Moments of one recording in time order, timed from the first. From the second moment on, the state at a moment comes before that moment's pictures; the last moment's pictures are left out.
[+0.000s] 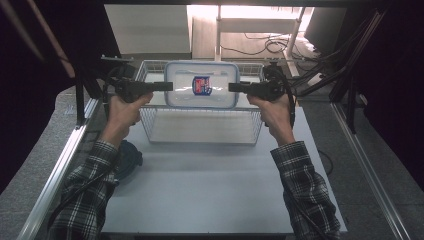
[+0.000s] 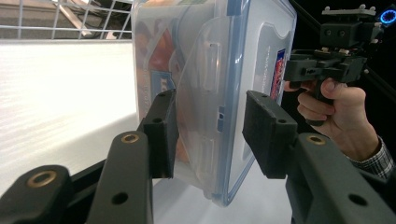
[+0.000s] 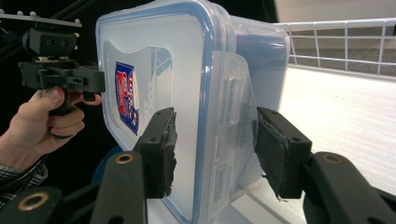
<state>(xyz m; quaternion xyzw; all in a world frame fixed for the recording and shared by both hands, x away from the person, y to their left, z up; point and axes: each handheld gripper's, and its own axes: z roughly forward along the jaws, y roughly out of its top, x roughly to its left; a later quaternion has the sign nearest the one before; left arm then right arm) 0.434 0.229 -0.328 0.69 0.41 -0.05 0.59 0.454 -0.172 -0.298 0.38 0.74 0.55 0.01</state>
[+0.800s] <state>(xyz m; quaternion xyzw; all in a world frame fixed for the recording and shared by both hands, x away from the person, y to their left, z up) 0.442 0.225 -0.334 0.68 0.43 -0.02 0.59 0.465 -0.163 -0.307 0.40 0.73 0.56 0.04</state>
